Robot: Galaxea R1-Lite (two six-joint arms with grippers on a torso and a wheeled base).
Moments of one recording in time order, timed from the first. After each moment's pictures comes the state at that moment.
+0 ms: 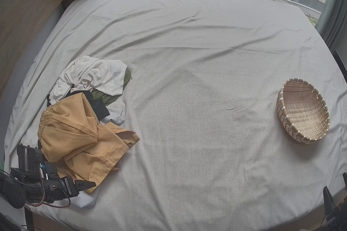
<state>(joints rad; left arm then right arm) 0.01 1.60 -0.13 -0.55 -0.33 -0.38 0.00 0.02 -0.02 0.00 0.02 -0.01</state>
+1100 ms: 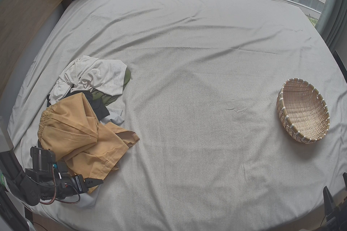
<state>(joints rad) 0.01 1.91 -0.11 -0.93 -0.33 -0.37 0.00 0.02 -0.02 0.00 0.02 -0.01</state>
